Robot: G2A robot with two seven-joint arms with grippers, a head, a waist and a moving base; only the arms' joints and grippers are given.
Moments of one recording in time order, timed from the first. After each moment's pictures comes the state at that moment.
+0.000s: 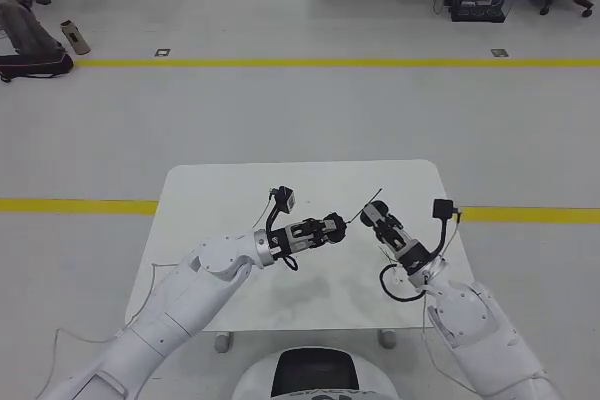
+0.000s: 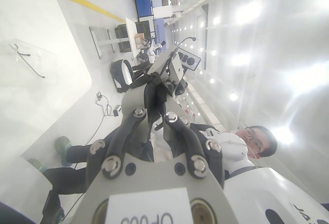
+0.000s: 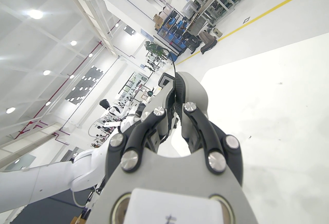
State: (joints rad) left arm 1.16 -1.16 -0.82 -1.42 -0.54 -0.25 -0.70; right arm -1.68 -1.09 1.26 -1.82 -0.18 -0.34 0.14
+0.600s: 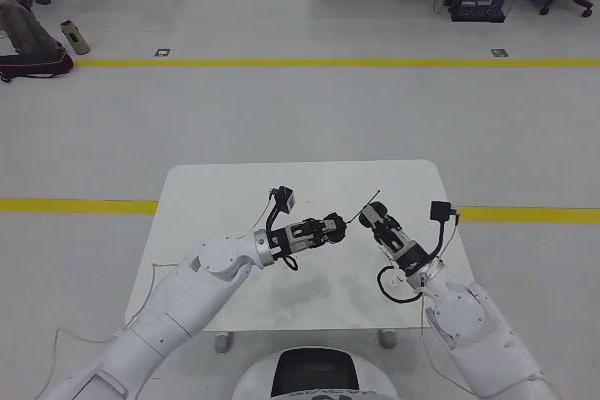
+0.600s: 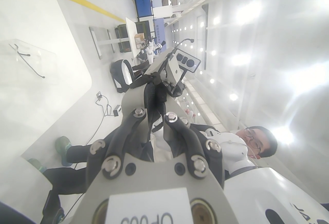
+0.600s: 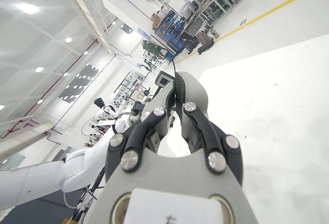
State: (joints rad) left arm 1.16 -1.16 -0.82 -1.42 -0.54 -0.25 -0.70; right arm -1.69 -1.10 1.26 -1.82 -0.22 -0.34 0.11
